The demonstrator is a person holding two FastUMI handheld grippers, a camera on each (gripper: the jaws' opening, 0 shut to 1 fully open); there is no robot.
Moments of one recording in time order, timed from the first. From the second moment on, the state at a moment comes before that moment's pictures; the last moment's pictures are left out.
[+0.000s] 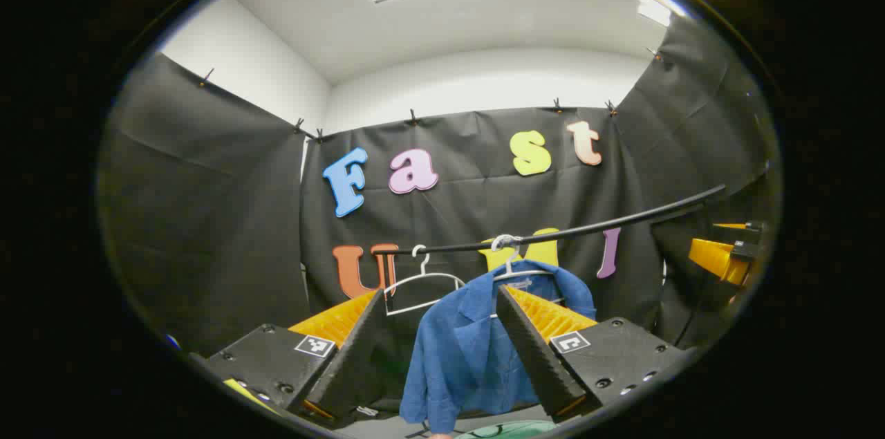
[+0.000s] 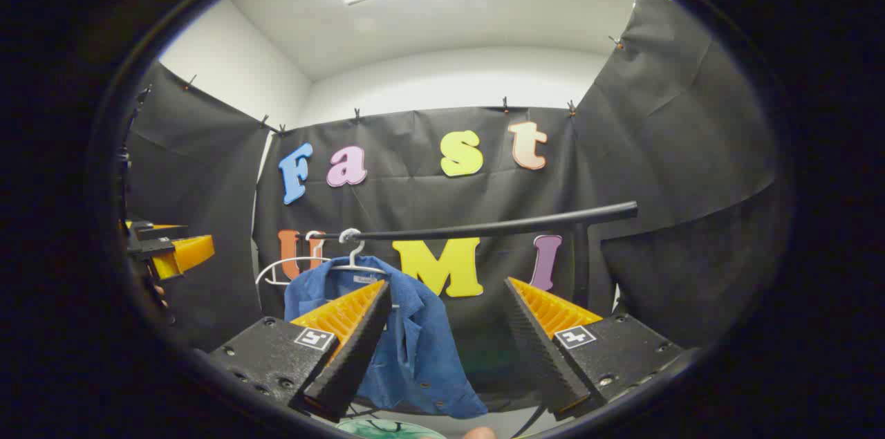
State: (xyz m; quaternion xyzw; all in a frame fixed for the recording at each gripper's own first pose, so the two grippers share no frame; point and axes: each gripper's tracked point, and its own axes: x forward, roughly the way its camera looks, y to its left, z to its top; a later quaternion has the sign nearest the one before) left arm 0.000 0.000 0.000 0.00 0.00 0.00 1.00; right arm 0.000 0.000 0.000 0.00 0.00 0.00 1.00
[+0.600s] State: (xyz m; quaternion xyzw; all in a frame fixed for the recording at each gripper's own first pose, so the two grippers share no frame) left arm 0.012 0.044 -0.020 -0.01 0.00 -0.01 1.00; right arm 0.017 0.049 -0.021 -0.02 0.03 0.00 1.00
